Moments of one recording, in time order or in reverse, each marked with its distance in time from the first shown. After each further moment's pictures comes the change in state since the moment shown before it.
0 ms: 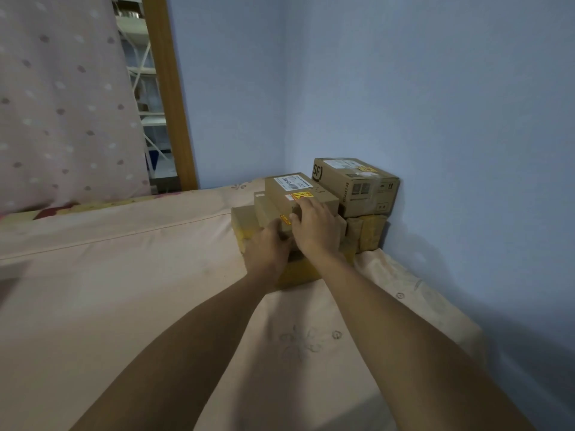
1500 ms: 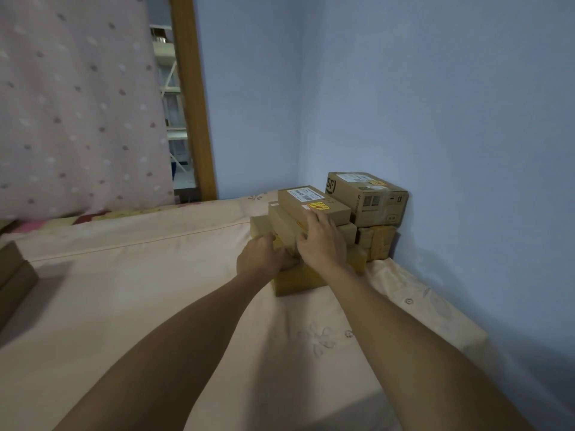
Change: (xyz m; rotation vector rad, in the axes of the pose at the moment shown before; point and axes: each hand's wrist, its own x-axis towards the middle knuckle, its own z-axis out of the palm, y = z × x) left_hand -0.011 -0.026 -0.058 0.150 -0.150 -0.054; right_hand -0.027 -0.026 -0.020 0.054 -0.157 -0.009
